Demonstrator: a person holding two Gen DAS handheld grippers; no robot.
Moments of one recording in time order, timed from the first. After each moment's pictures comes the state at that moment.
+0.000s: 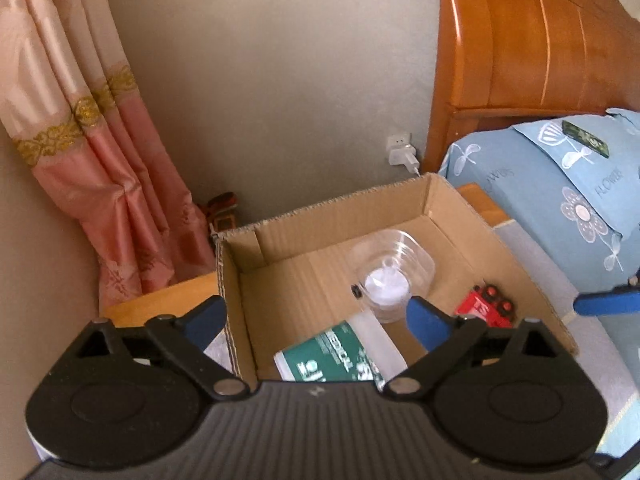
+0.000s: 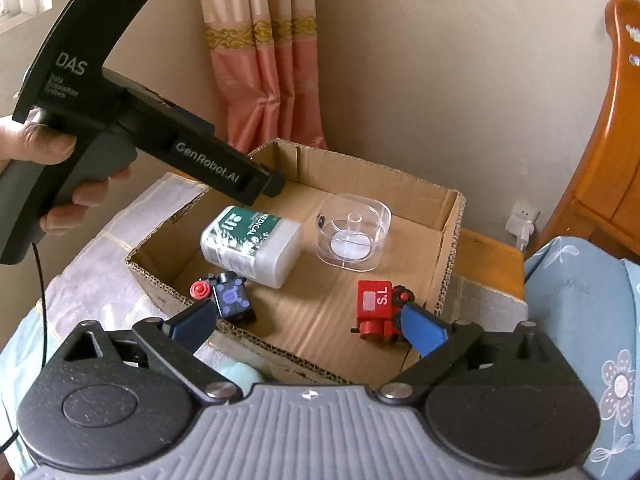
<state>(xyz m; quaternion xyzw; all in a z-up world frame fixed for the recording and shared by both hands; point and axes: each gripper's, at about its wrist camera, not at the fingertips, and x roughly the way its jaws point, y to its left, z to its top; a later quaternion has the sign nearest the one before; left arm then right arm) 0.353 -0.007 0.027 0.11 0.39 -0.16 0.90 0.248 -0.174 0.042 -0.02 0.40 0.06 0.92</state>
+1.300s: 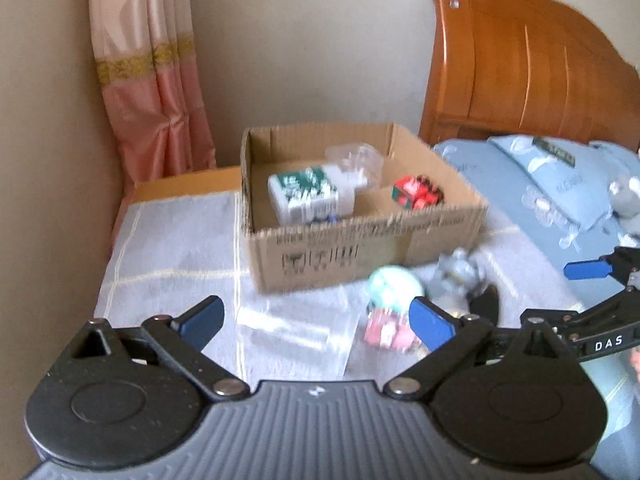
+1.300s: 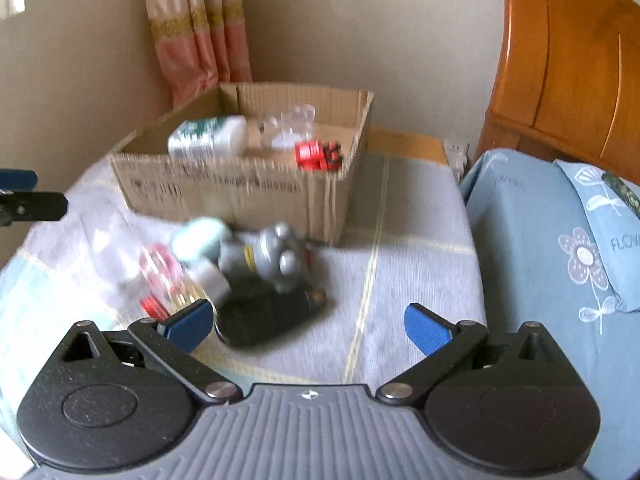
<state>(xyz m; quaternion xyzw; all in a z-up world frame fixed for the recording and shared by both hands) 0.157 0.043 -0.009 0.04 0.36 -0.13 0.92 0.109 -0.187 -0.027 0.02 0.40 -0.04 0.92</state>
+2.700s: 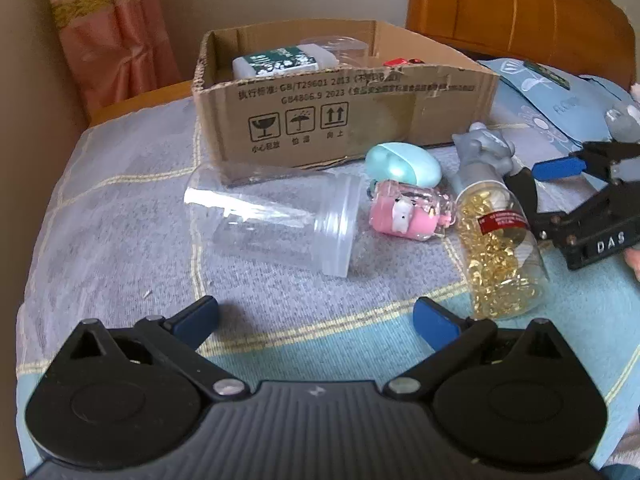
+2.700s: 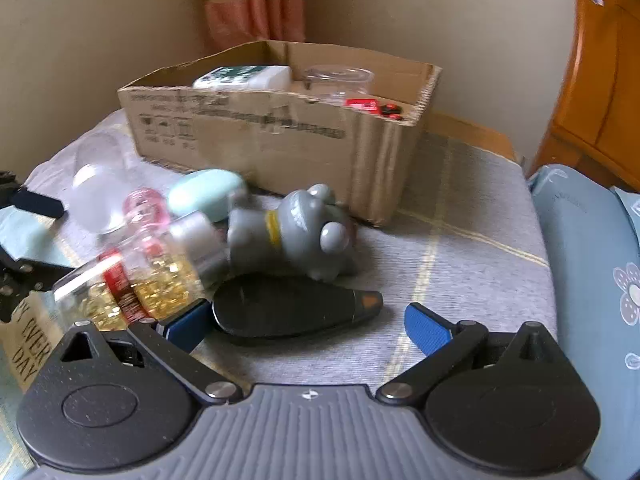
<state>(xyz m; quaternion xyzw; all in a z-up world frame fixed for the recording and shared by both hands) 0.158 0.036 -0.095 0.07 0.42 -0.17 0.89 0.148 -0.188 -0.079 -0.02 0.40 0.03 0.92</state>
